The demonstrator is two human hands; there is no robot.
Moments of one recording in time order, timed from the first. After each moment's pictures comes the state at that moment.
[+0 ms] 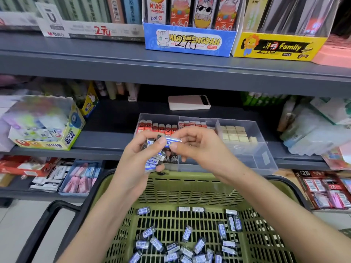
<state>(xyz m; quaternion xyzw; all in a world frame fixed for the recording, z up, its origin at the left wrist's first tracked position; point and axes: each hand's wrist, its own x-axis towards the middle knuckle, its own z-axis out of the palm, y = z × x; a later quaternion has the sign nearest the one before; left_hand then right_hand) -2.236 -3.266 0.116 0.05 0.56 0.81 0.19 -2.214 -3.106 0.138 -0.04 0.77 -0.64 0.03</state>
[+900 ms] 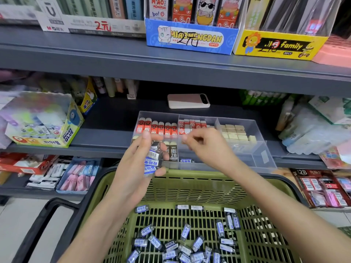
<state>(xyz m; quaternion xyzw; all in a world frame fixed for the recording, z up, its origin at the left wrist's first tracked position) -2.224 -3.266 0.112 0.02 0.52 0.83 0.19 -2.223 -3.092 0.126 0.02 0.93 -0.35 -0.02</state>
